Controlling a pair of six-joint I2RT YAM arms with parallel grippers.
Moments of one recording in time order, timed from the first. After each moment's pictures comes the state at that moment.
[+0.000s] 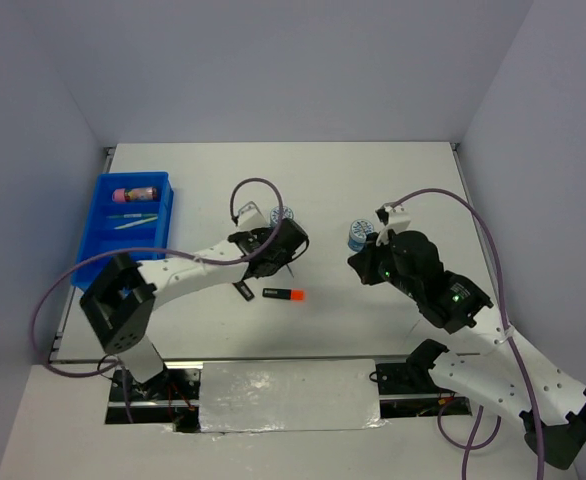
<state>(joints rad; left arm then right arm) -0.89 1.71 1.21 -0.58 -0.57 -1.43 0.68 0.73 0.80 -0.55 0.13 0.42</state>
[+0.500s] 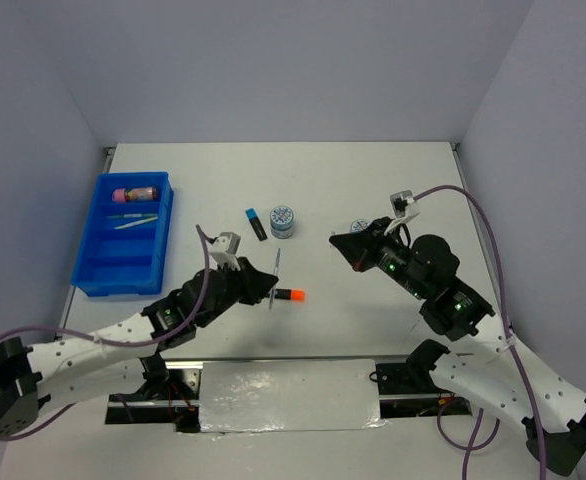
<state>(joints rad) -0.95 0.96 0.50 0.13 -0.31 -0.83 0.68 0.68 0.75 -0.19 -0.02 0.54</state>
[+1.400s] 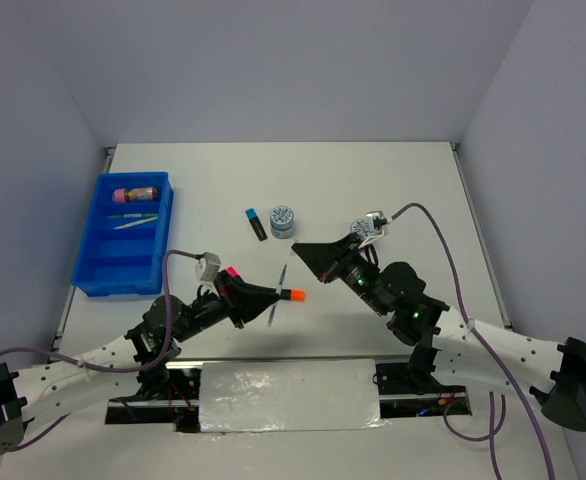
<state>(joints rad) -0.95 0.66 0.19 0.64 0.10 -0.63 1.00 0.81 0.52 0.47 0.25 0.85</state>
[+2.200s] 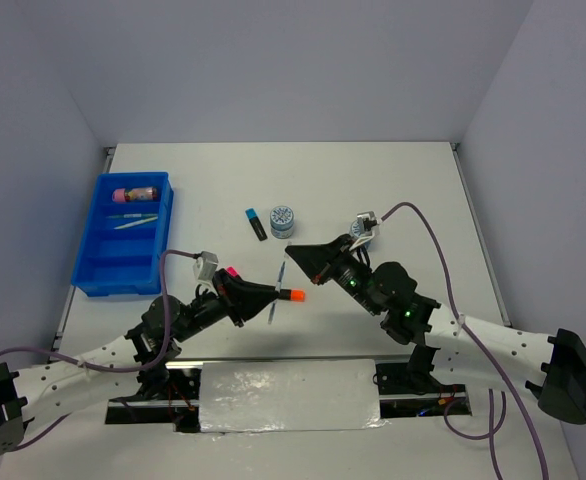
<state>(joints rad) -0.95 0.66 0.19 0.67 0.08 -0.64 1.02 0.87 0.51 0.54 0.25 0.80</state>
